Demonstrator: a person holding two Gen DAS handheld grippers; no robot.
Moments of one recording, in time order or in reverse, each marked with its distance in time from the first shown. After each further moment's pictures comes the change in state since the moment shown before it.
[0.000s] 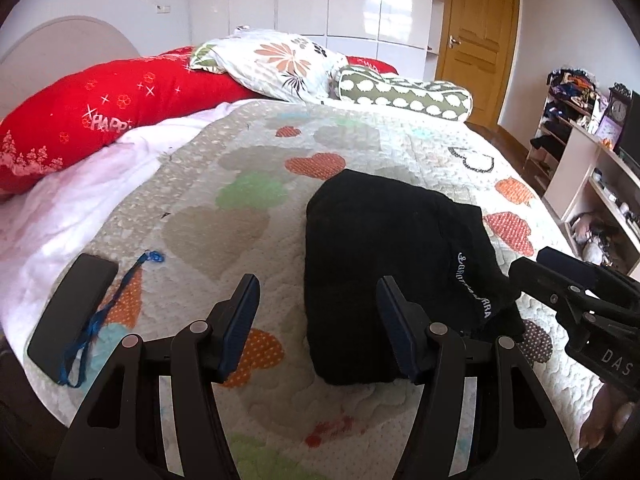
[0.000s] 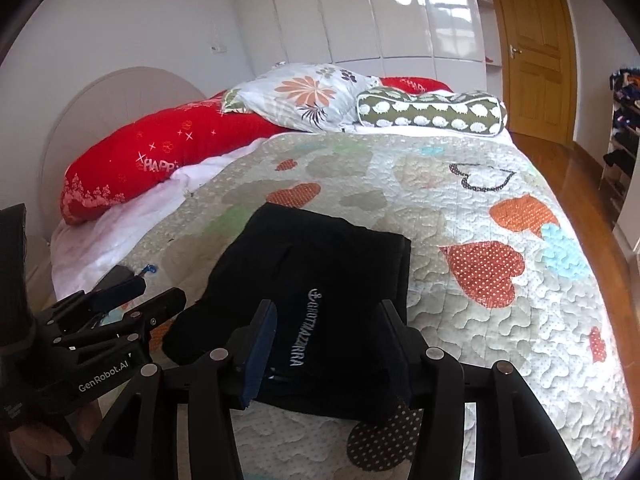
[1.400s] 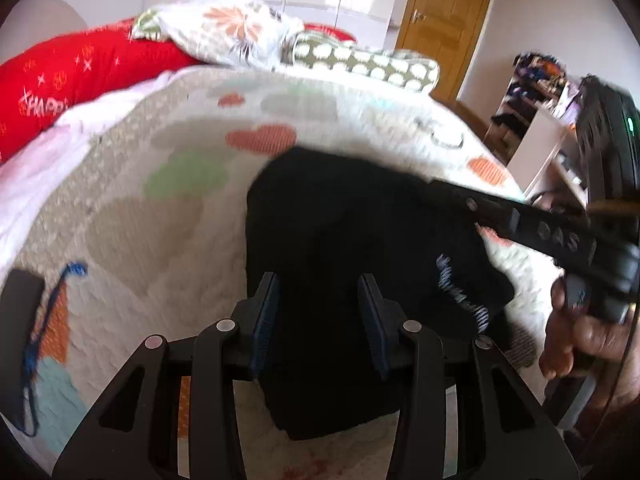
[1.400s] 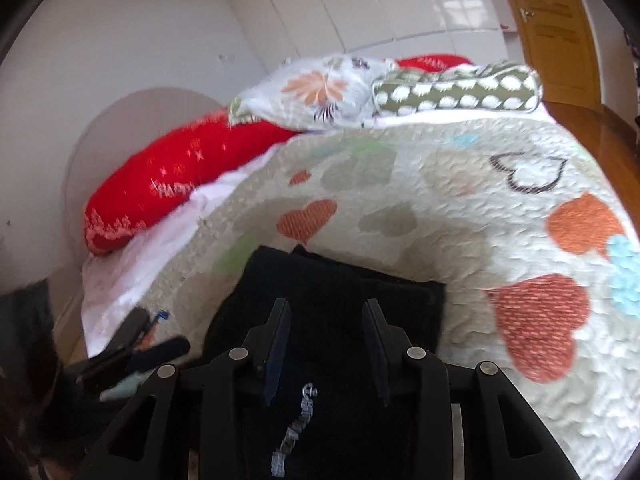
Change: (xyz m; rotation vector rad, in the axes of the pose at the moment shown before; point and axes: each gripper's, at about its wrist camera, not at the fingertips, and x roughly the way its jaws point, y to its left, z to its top) left arm 0.065 -0.006 0.016 0.023 0.143 -0.191; right arm 0.097 -0.034 0.054 0.101 0.072 0.175
